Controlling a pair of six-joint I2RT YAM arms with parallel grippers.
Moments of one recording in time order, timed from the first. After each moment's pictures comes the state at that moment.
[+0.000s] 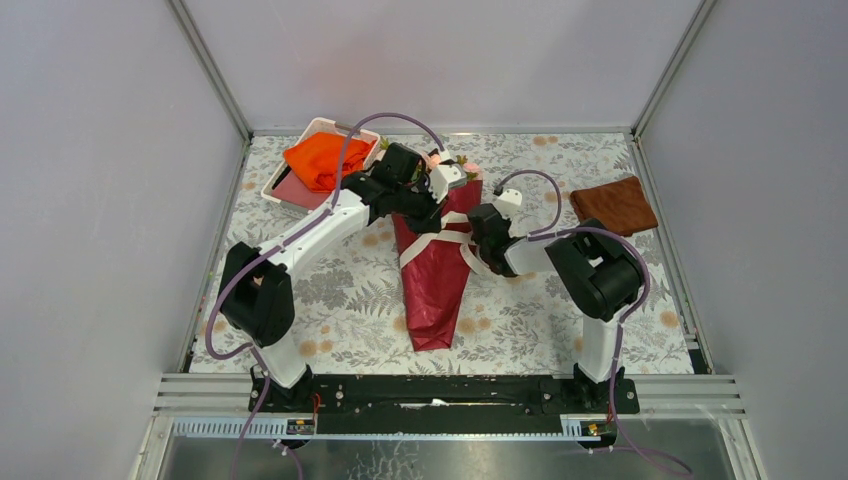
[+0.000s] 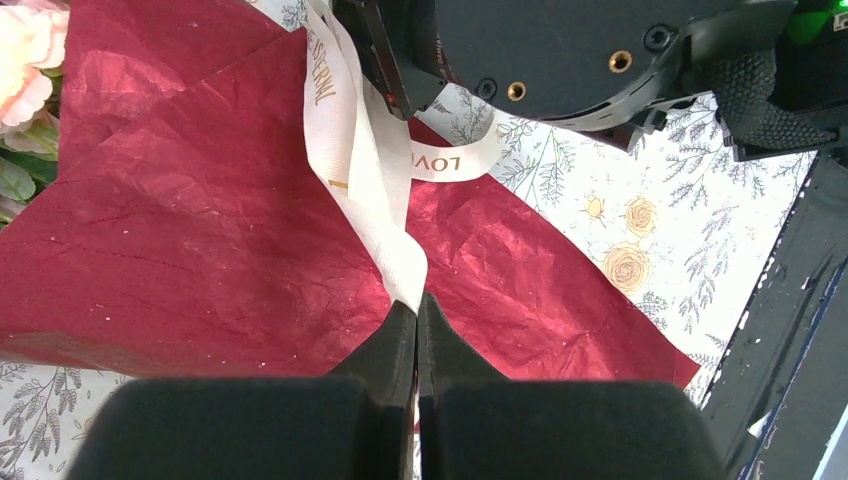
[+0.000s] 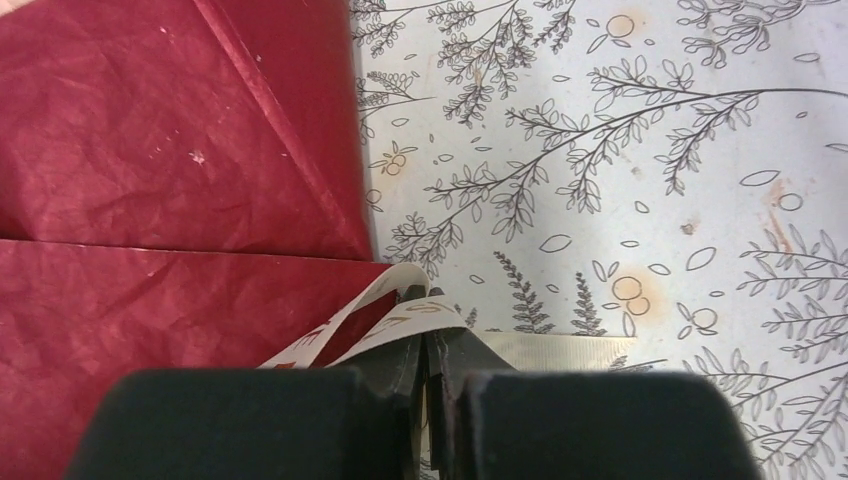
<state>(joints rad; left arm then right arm) -0.56 1.72 1.46 -0.59 0.51 0.31 0.60 1.92 0.89 0.39 0.59 0.66</state>
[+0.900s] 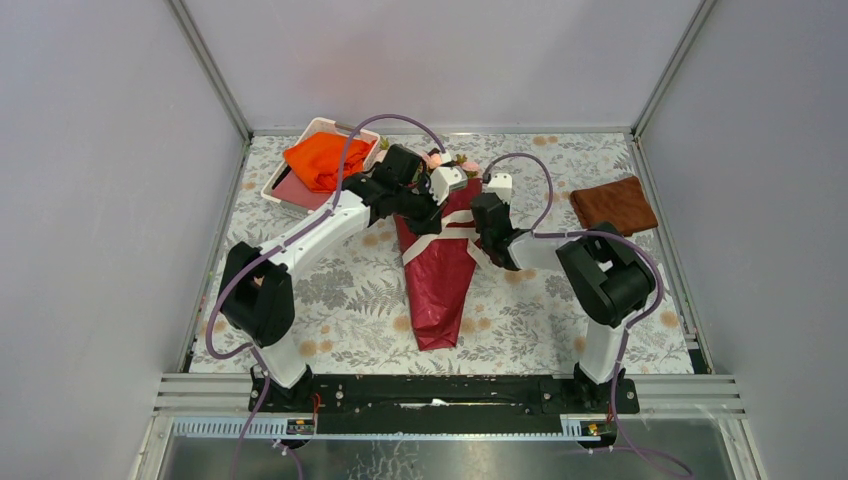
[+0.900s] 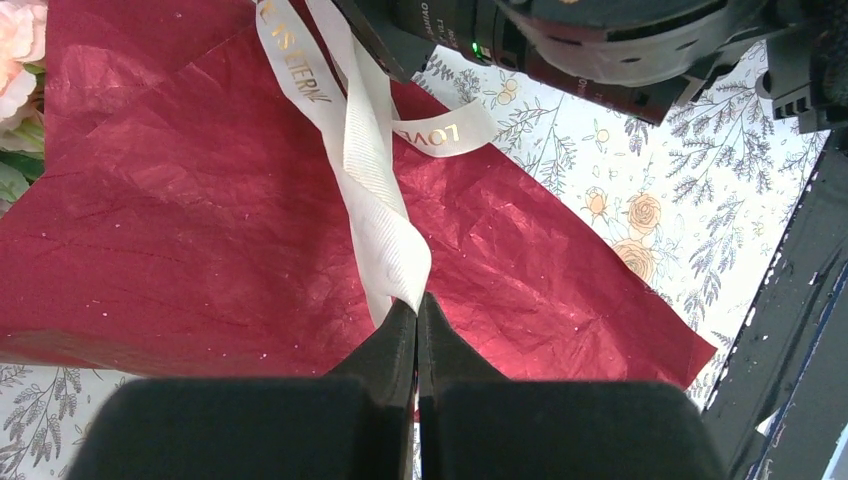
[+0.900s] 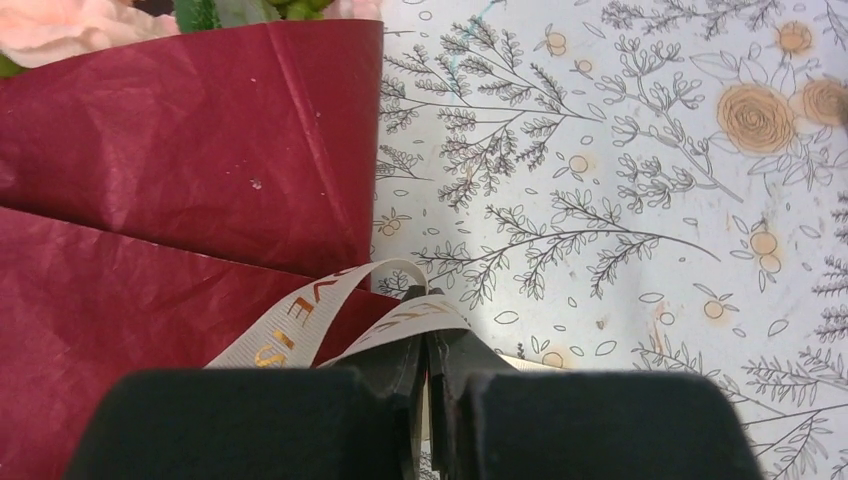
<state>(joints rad) -0.57 1.72 1.44 -0.59 0.51 0.32 0.58 1.87 0.93 0.37 0.61 0.32</state>
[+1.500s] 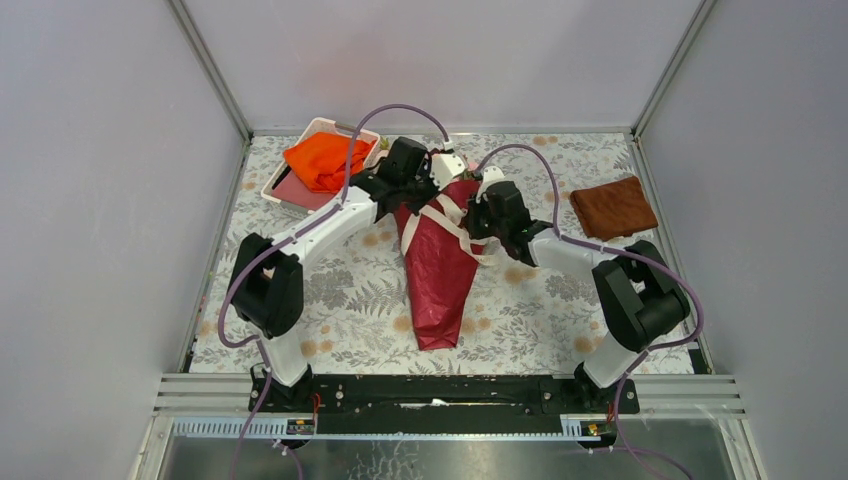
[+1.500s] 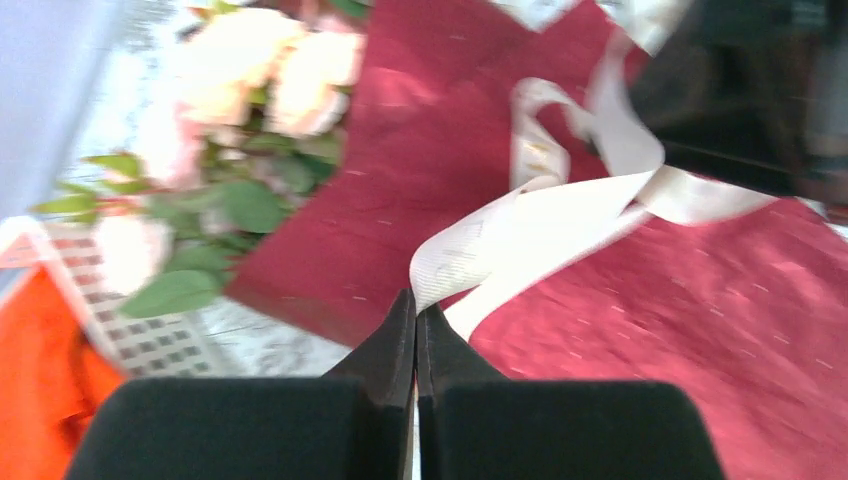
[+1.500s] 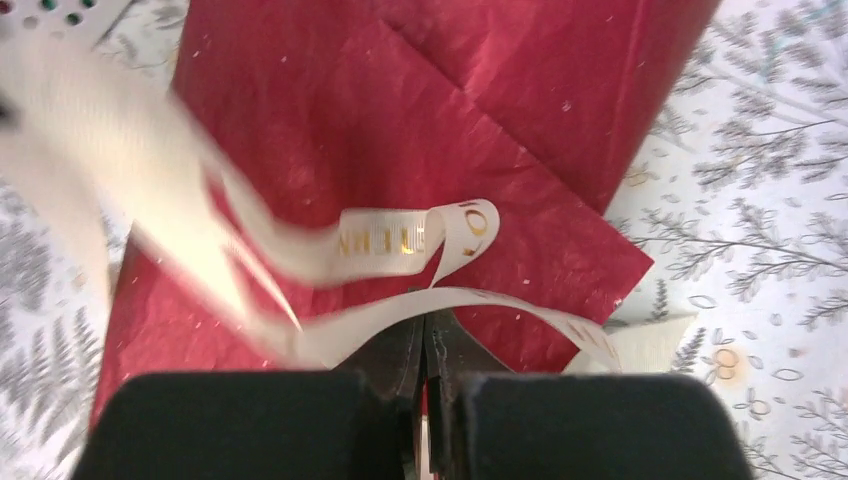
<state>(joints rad) -0.56 1.79 1.47 -0.44 0.20 0.43 0.55 1.67 0.93 0.19 0.04 0.24</state>
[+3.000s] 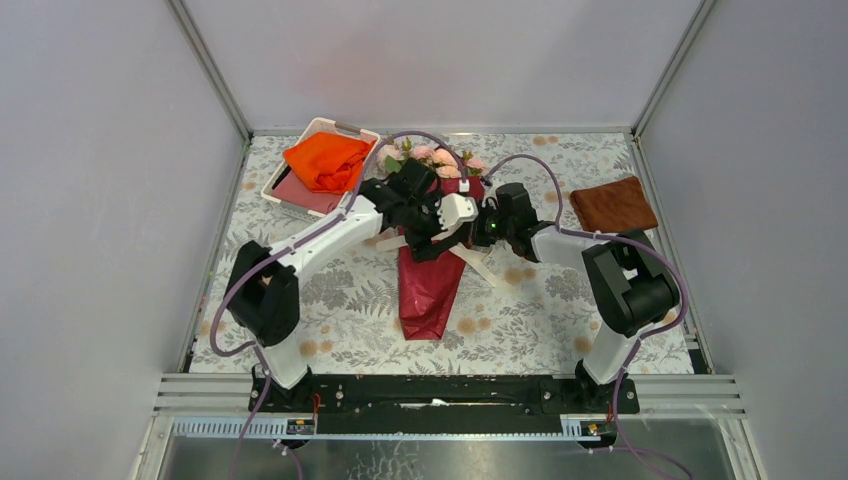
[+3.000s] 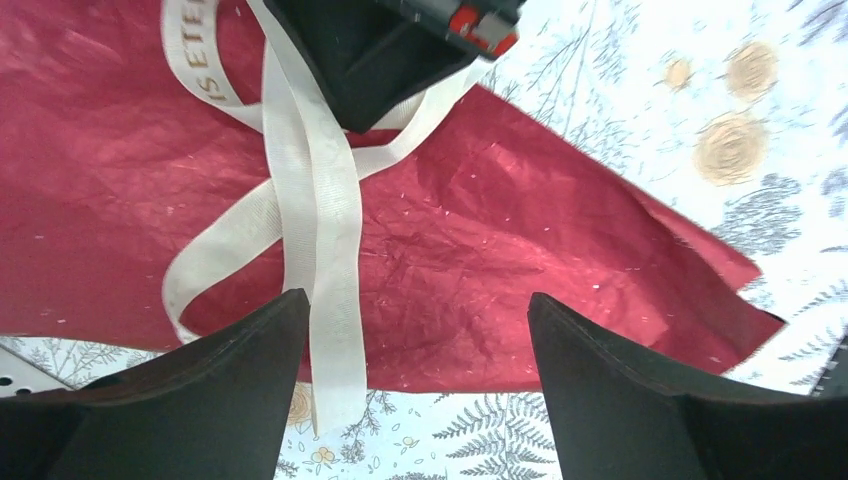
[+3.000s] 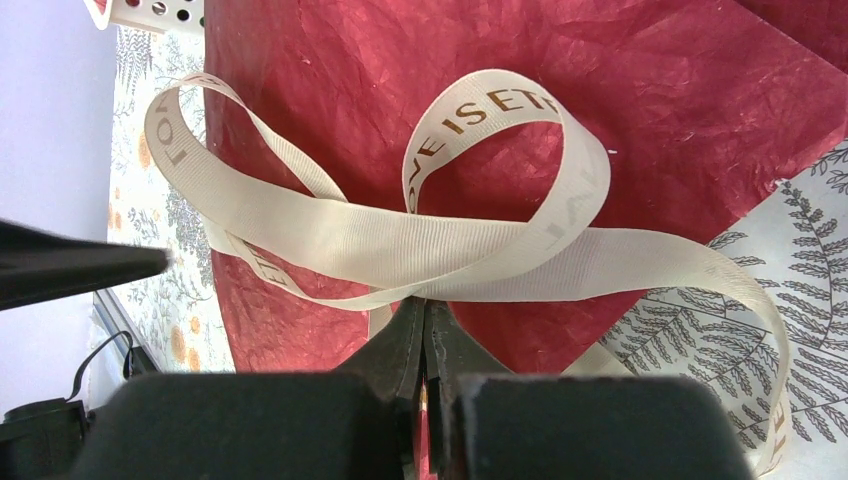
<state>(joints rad) -0.65 1.76 1.44 -0.73 0.32 0.61 0.45 1.75 0.91 0.22 -0.41 0.57</state>
